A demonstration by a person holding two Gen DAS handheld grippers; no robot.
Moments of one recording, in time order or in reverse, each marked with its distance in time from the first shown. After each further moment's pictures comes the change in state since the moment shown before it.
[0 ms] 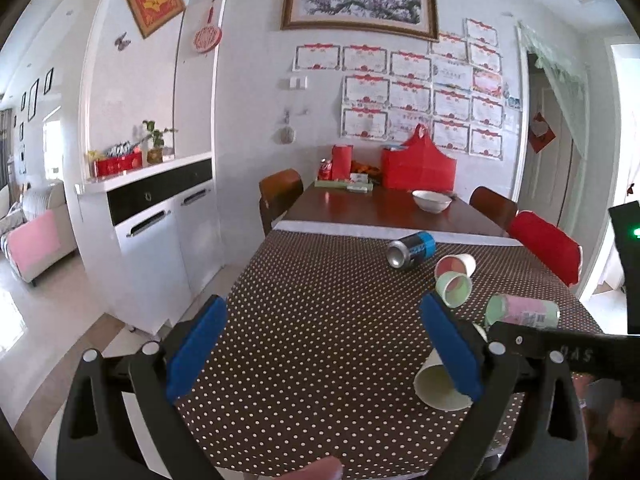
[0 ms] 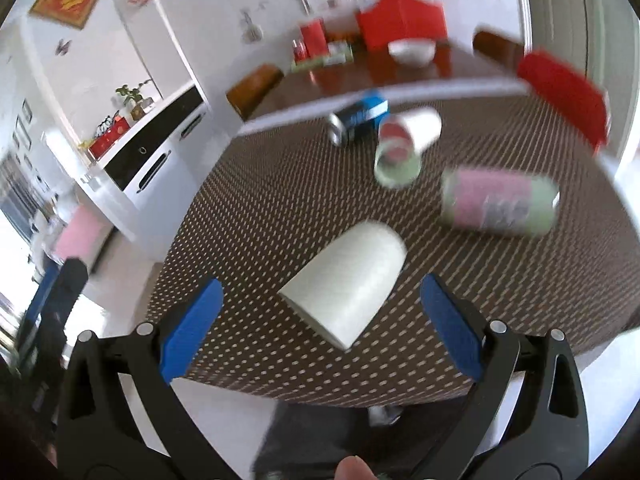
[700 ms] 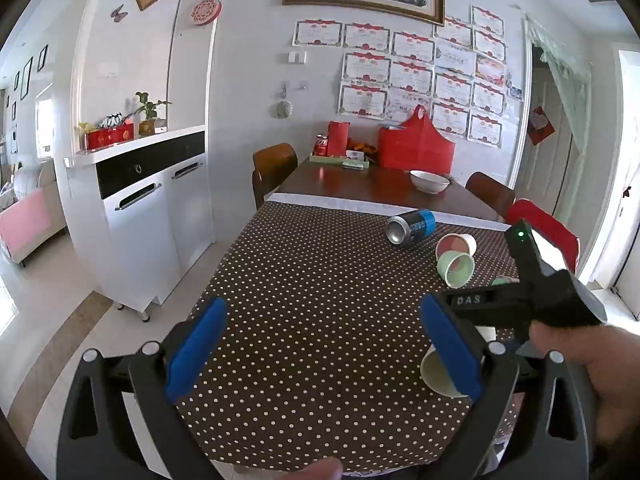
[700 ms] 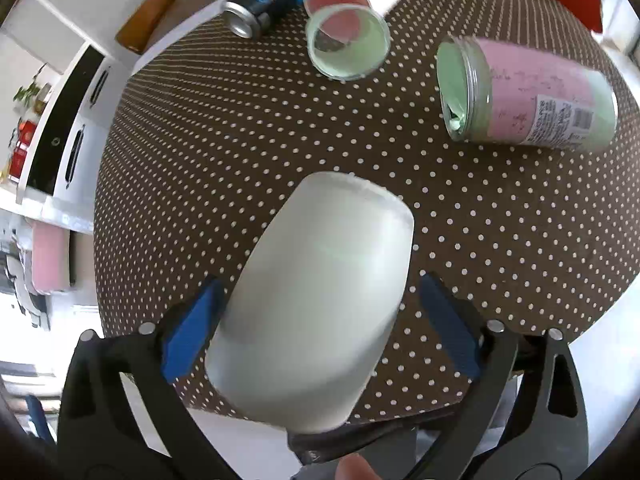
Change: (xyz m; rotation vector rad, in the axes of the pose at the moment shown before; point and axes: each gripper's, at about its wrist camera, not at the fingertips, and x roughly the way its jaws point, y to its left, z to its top) left arm 0.024 0.013 -0.021 -0.028 0.073 -0.042; right arm 0.130 -0.025 0.031 0.257 0.378 -0.195
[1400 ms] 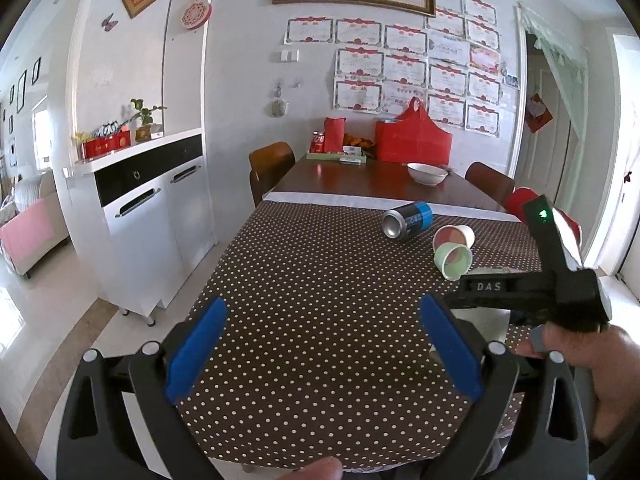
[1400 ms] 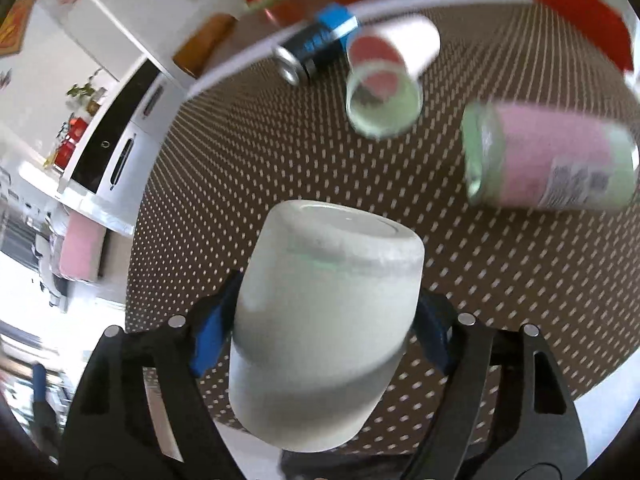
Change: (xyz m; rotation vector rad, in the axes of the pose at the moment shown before) left arm -0.001 -0.023 0.000 0.048 0.009 0.014; right arm -0.040 -0.017 -0.009 -0.174 -0.245 0.143
